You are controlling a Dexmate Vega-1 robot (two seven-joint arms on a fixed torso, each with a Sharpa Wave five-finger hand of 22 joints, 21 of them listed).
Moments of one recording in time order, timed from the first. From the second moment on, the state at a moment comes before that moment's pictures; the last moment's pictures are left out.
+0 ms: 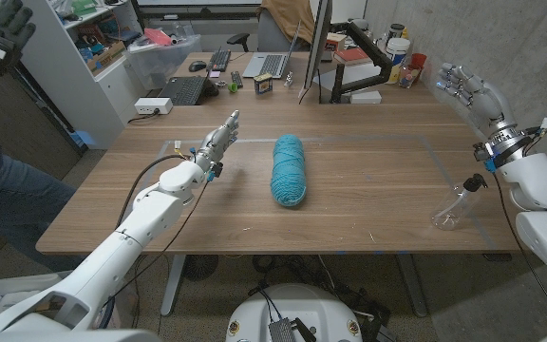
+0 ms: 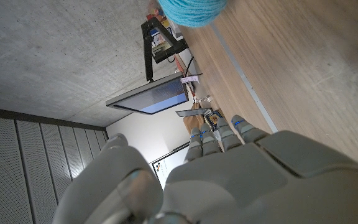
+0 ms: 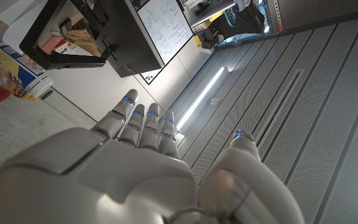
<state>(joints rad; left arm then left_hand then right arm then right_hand) 0.90 0.55 0.31 -1.63 -0.46 0.11 0.08 0.36 -0.07 0.13 0.10 0.34 0.03 0.04 0.21 0.19 0.00 -0.01 0.21 0.19 -0.02 0.02 0.19 0.18 -0.01 -0.01 0.20 0.18 -1.21 -0.57 0.29 -1.71 0.28 0.48 0.23 0.18 -0.03 0.15 -0.11 0.23 0.24 0.01 0.20 0.18 0.24 0.04 0.22 0.18 0.17 0.00 0.19 0.18 0.28 -0.02 0.21 0.18</state>
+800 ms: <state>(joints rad) 0.91 0.59 0.30 -1.64 -0.46 0.12 0.03 0.36 -0.06 0.13 0.10 0.34 0.03 0.05 0.21 0.19 0.00 -0.01 0.21 0.19 -0.02 0.02 0.19 0.18 -0.01 -0.01 0.20 0.18 -1.28 -0.55 0.33 -1.80 0.21 0.47 0.21 0.19 -0.03 0.15 -0.12 0.23 0.24 0.00 0.20 0.18 0.24 0.04 0.22 0.18 0.17 0.00 0.19 0.18 0.28 -0.02 0.21 0.18</state>
